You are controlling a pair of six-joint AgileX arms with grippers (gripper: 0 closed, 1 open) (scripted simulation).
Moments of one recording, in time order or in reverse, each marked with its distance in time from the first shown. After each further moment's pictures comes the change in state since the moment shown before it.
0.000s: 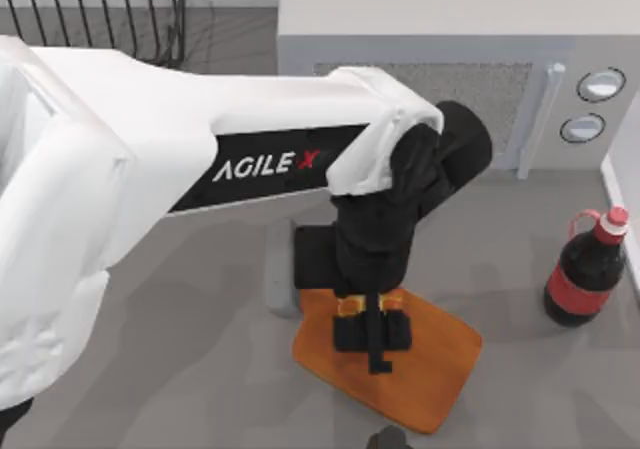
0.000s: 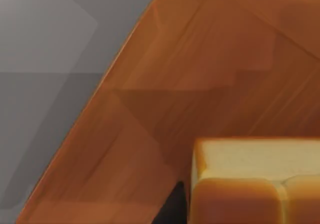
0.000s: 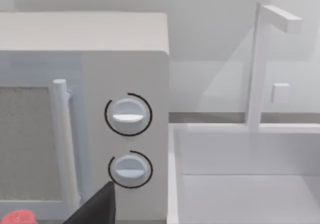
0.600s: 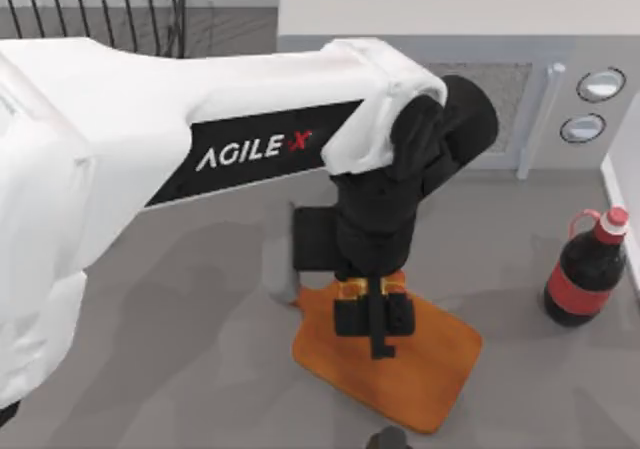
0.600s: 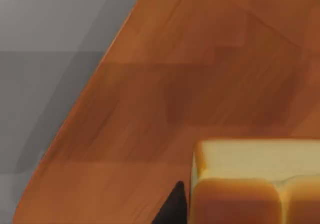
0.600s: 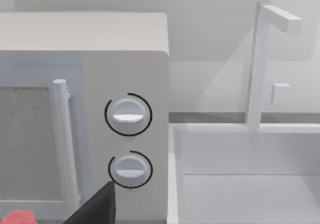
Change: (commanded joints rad) left arm 0.004 -0.028 0.050 -0.066 -0.001 0.002; right arm 0.000 0.000 0.000 0.000 0.000 0.000
